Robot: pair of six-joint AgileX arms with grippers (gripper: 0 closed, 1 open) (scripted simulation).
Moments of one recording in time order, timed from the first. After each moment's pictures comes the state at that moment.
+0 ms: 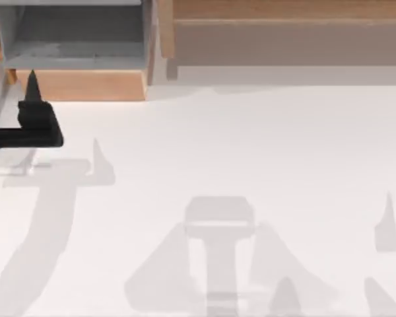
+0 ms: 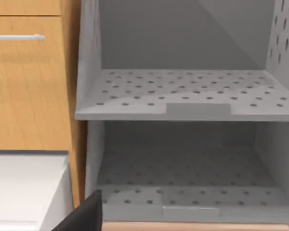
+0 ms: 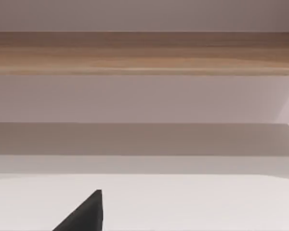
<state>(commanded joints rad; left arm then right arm) -0.35 0.84 0.32 0.52 -0.34 0.01 0.00 0.00 0.00 0.00 0.00 0.00</state>
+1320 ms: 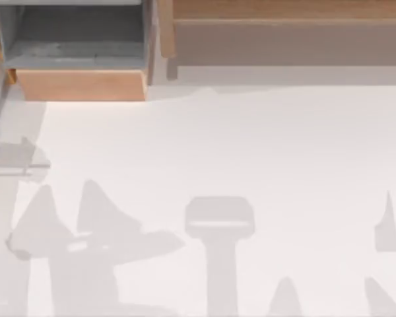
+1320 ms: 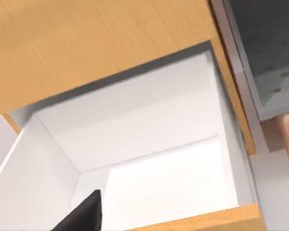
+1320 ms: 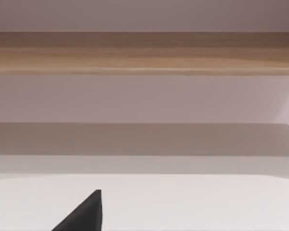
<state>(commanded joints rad) 0.17 1.31 0.33 0.80 0.03 0.44 0.00 0.00 0.00 0.00 0.00 0.00</state>
